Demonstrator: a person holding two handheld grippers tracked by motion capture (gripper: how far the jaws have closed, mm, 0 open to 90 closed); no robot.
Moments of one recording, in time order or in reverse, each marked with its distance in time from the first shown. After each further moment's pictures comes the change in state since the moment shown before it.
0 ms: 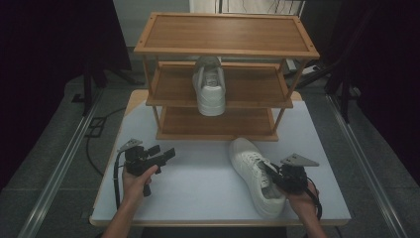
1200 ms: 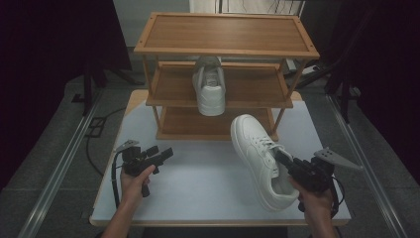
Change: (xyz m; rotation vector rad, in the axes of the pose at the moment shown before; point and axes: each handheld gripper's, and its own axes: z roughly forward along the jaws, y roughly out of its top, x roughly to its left) left arm 0.005 -0.002 -0.005 -0.013 -0.007 -0.037; right arm 0.007 0.042 -0.078 -0.312 0.134 0.234
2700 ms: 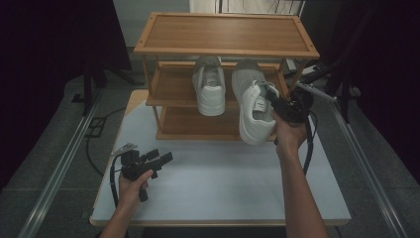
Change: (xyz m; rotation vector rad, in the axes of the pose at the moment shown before) left arm 0.000 -0.007 -0.008 0.017 -0.043 0.015; right arm 0.004 0.116 0.111 -0.100 -0.224 0.115
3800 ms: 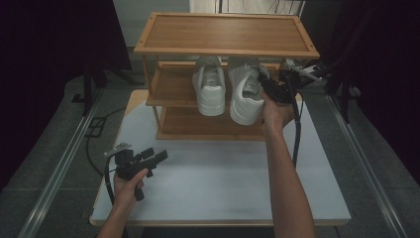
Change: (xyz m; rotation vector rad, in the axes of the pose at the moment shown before) left arm 0.004 0.005 -0.011 -0.035 0.011 -0.017; right arm 0.018 0.027 0.046 -0.041 -0.041 0.061
